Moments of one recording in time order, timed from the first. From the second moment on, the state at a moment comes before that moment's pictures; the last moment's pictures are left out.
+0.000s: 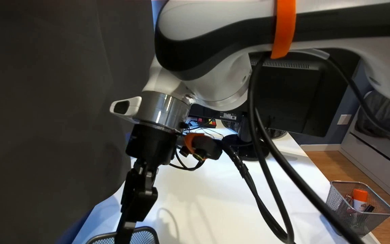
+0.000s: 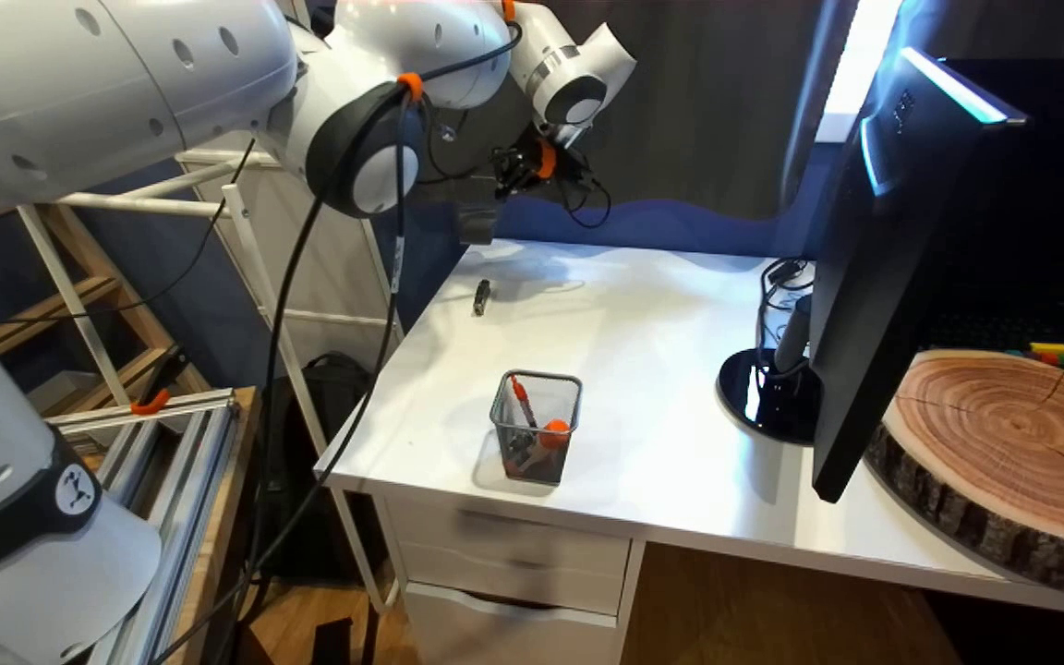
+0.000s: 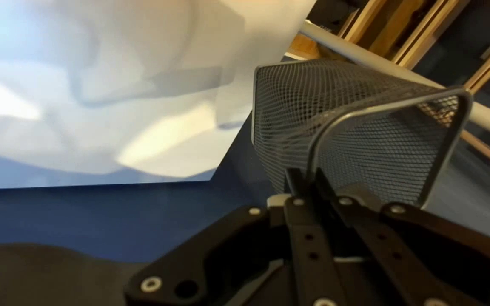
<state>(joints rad) 0.54 1.37 0.45 -0.46 0.25 1.73 -0.91</state>
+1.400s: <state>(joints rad) 0.59 1.38 0.30 -0.46 0.16 1.70 -0.69</state>
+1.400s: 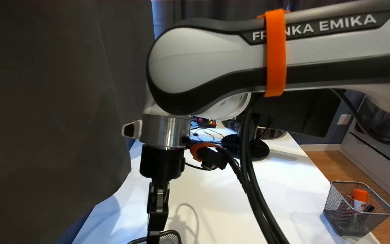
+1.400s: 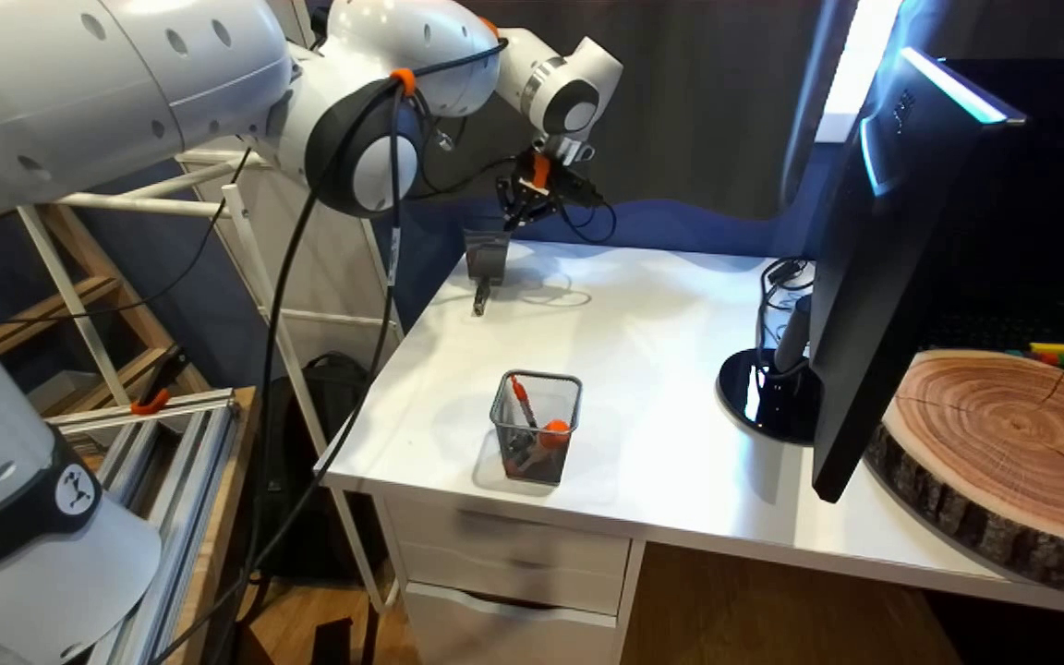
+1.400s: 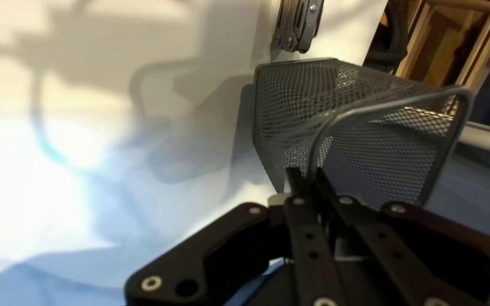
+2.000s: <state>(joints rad) 0.60 1.38 0.30 -0.46 0.13 1.74 -0.76</state>
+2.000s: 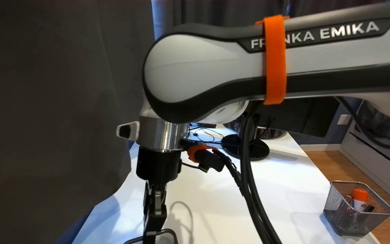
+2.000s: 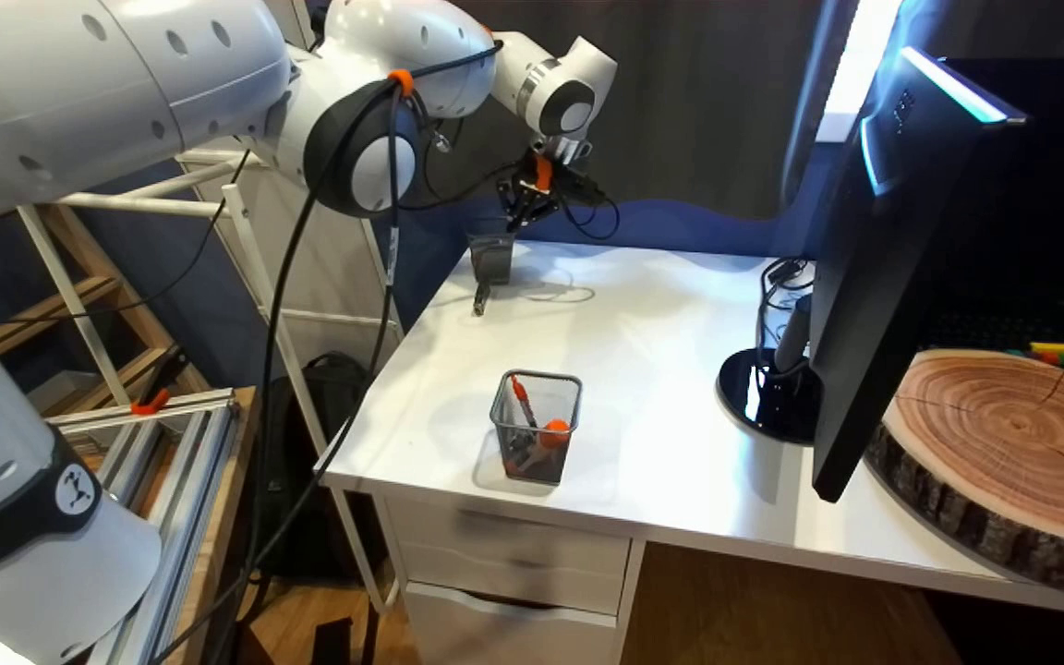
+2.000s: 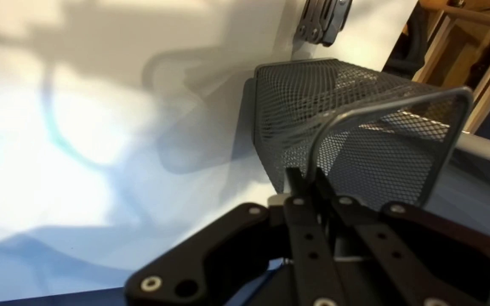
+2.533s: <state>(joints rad) 0.61 1.38 0.31 -0.45 0.14 2.00 -0.76</state>
